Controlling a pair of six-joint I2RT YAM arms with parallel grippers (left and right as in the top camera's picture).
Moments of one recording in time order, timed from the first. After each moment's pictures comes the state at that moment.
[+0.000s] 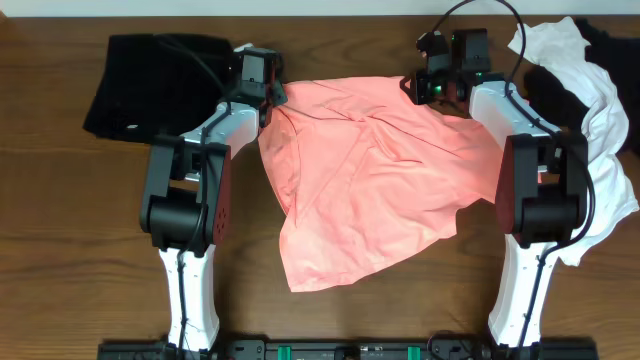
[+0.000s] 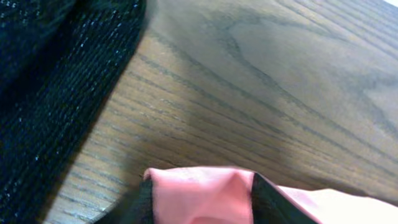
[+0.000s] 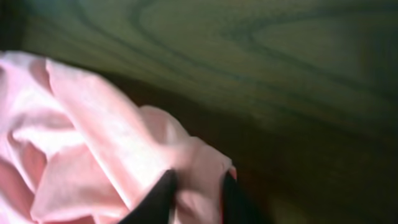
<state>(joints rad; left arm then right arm) -0.20 2.23 1.48 -0.07 -0.19 -0.54 0.08 2.27 1.64 -0.28 -0.43 -0.04</state>
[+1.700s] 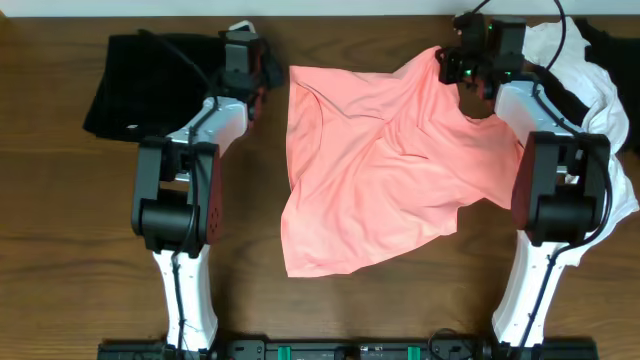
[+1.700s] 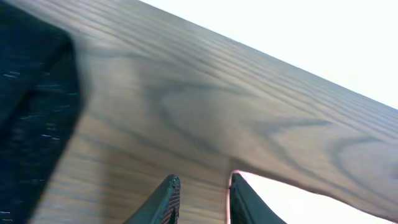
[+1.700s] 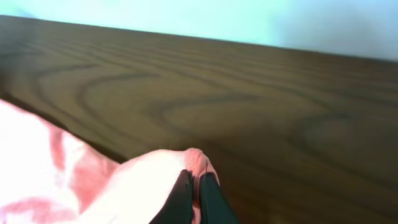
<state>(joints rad) -0.17 2.22 1.50 0.08 0.01 -0.49 -0.02 2.27 1.64 -0.04 -0.41 -0.03</state>
